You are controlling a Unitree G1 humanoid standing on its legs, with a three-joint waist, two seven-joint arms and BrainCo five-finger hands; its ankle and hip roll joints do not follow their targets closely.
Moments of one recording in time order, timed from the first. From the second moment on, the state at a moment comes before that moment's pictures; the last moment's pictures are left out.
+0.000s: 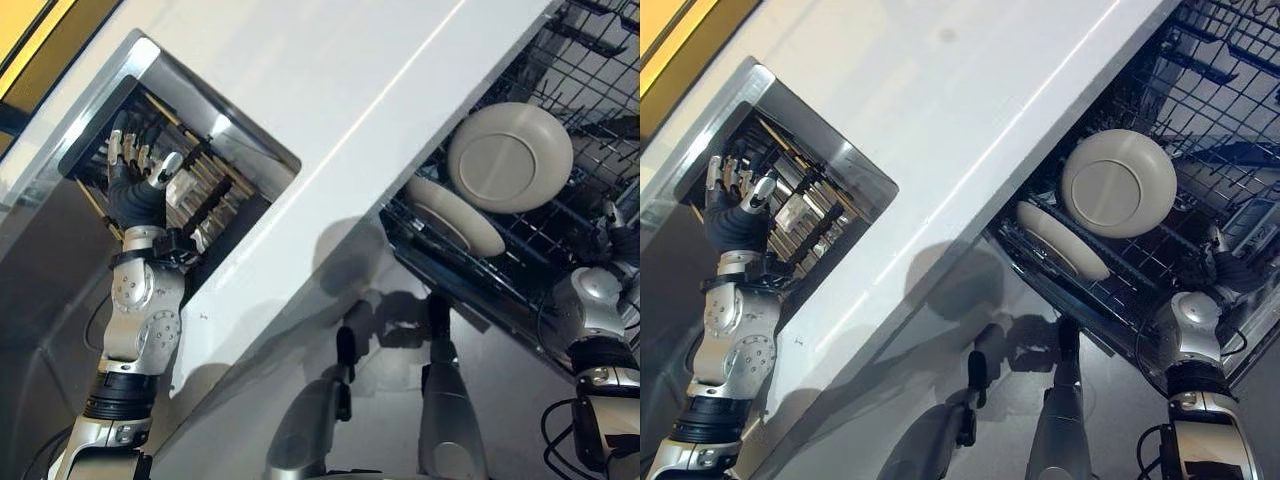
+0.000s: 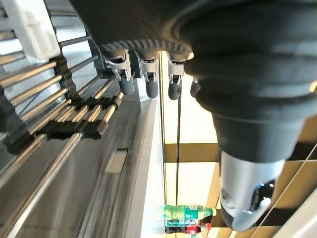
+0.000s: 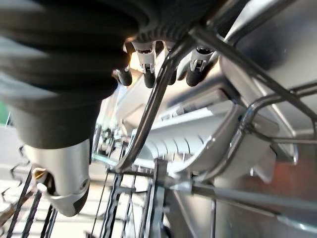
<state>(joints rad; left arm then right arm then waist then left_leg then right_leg) -0.30 0.52 0.05 -0.09 -0.74 -0.25 0.29 -0.52 -0.61 -0.14 0.74 0.52 -0.28 -0.69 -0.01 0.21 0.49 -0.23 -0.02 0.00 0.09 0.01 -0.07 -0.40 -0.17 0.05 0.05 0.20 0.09</state>
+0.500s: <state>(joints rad) -0.31 0.49 0.05 -0.11 -0.72 -0.25 0.31 -0.52 -0.59 -0.10 0.65 0.51 -0.28 -0.53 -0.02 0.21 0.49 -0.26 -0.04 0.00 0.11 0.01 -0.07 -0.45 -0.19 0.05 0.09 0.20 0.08</state>
